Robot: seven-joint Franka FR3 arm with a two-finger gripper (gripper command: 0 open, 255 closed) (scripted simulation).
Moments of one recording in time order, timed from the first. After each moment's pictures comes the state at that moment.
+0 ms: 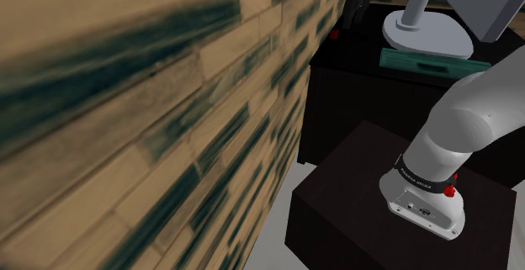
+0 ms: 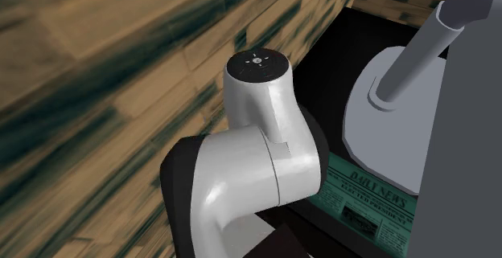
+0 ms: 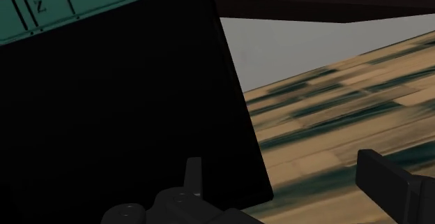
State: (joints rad) arm -0.07 -0.42 -0.34 -2.21 -0.15 1.82 -0.41
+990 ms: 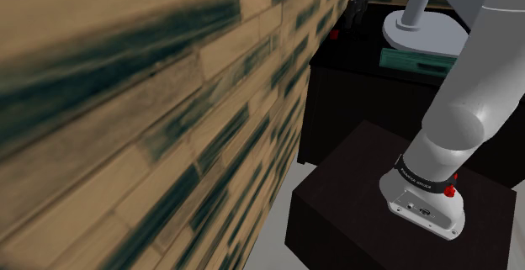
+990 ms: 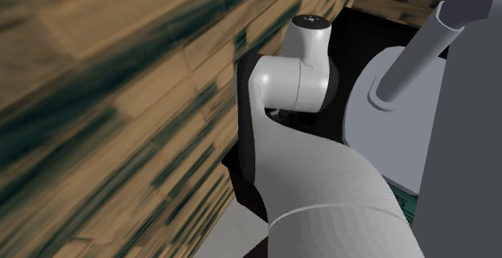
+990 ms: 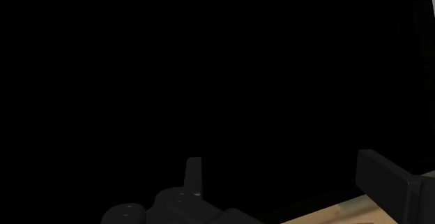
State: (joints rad) arm -0.15 0.14 -0.56 -1.77 0.09 1.89 -0.78
